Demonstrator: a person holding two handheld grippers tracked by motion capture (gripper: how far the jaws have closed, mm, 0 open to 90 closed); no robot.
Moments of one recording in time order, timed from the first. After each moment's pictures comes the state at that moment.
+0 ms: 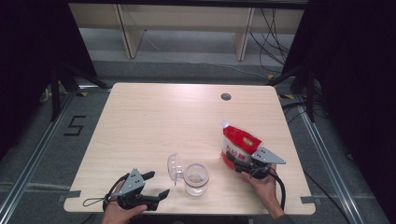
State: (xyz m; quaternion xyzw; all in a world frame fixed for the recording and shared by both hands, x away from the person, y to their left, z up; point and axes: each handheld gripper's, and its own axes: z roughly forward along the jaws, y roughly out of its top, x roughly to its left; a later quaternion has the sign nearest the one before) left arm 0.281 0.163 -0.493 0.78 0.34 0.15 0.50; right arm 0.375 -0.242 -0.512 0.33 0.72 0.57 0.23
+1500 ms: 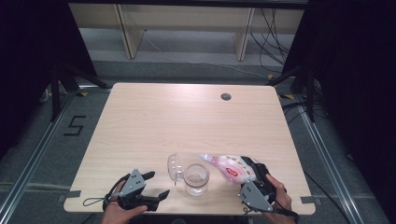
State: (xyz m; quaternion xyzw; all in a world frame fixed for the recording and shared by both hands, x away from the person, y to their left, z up) left arm 0.281 0.162 -0.494 0.79 0.32 0.15 0.50; right arm 0.275 -0.214 -0.448 0.07 0.80 0.30 0.51
